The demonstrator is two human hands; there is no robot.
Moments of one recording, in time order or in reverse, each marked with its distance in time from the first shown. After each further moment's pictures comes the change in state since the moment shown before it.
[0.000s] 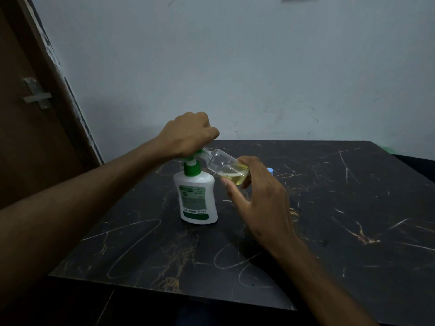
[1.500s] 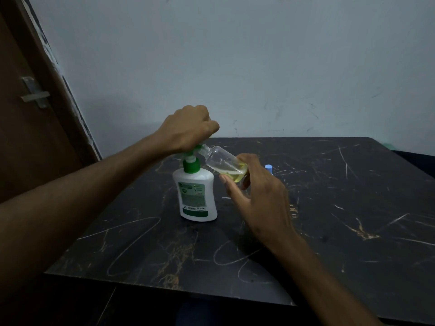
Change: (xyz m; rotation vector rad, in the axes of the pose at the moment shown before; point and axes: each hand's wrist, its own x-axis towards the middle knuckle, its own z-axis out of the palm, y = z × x) left_hand -0.003 0.009 -0.006 -0.056 0.038 0.029; right_hand -0.001 0.000 0.000 -0.050 0.013 -0.021
